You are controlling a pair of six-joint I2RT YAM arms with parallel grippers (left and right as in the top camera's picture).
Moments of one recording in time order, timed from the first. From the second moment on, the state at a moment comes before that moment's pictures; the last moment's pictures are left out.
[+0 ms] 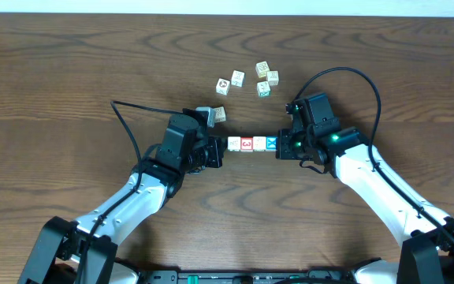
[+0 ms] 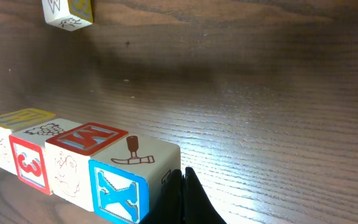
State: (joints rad) left arm -0.44 1.48 0.64 0.13 0.37 -0.52; right arm 0.39 1.53 0.96 -0.53 -0.21 0.43
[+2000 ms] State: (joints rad) left arm -0.44 1.48 0.64 0.13 0.36 -0.52; right arm 0.39 1.53 0.97 -0.54 -0.21 0.42
